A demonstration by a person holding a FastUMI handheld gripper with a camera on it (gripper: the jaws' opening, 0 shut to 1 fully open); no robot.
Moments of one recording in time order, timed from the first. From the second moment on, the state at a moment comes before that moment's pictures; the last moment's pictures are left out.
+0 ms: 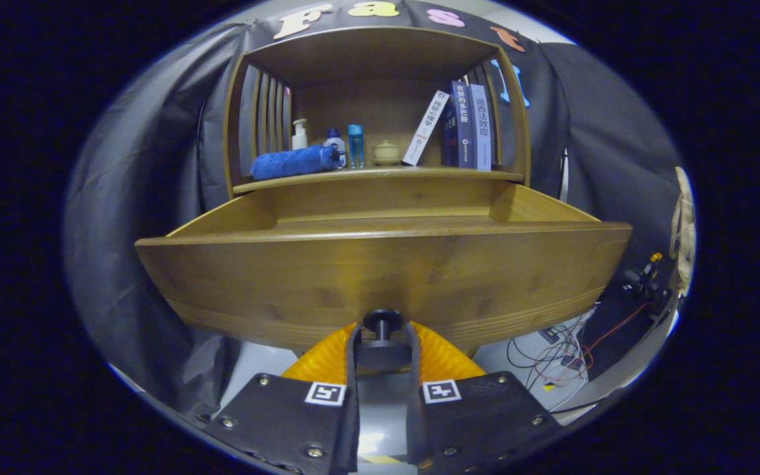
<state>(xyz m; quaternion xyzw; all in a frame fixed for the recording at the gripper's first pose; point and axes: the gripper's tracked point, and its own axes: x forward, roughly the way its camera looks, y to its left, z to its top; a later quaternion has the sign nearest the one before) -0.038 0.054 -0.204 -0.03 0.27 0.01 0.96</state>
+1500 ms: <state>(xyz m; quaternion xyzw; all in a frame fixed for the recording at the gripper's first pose) -0.058 0.059 -0.097 0.02 0.32 0.01 0.95</state>
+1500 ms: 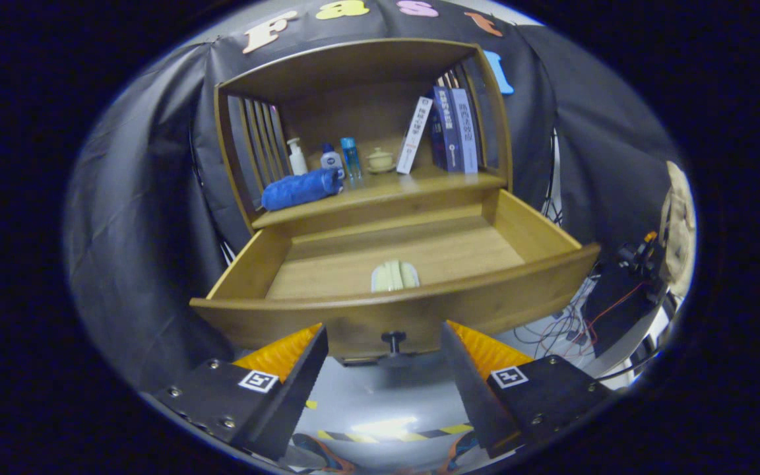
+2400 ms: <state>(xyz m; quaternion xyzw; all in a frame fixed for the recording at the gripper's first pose) 0.067 0.057 -0.165 -0.03 0.45 -0.03 0.89</state>
